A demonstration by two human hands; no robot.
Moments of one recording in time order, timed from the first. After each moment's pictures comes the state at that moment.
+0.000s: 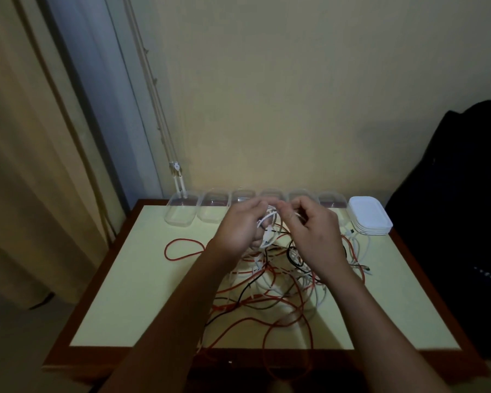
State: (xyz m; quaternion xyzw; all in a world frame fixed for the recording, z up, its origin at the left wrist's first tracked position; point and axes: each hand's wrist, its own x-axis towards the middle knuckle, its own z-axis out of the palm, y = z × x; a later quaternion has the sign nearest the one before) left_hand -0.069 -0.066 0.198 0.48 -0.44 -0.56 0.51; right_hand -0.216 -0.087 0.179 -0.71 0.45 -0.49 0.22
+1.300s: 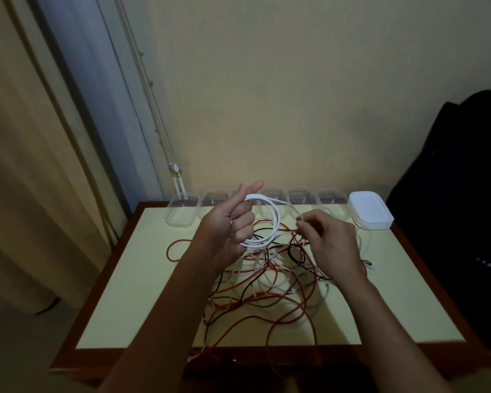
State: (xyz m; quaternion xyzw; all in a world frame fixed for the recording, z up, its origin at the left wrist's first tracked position) left_hand -0.053 -0.057 0.209 0.28 -0.22 -0.73 0.58; right_hand -0.251 -0.085 0.153 -0.70 0.54 -0.44 0.19
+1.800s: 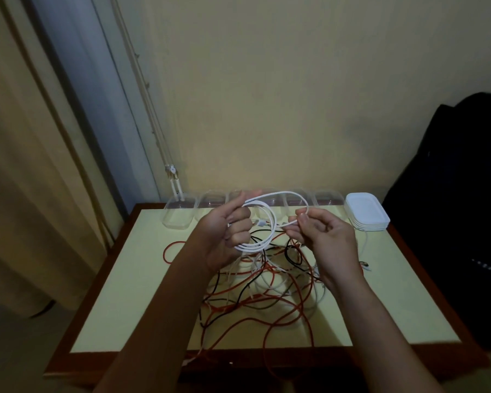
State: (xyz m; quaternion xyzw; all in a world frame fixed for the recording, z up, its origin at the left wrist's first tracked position) left_hand -0.048 -0.065 0.206 0.29 -0.21 -0.78 0.52; right_hand -0.233 -0.069 0.175 -0.39 0.43 -0.59 0.56
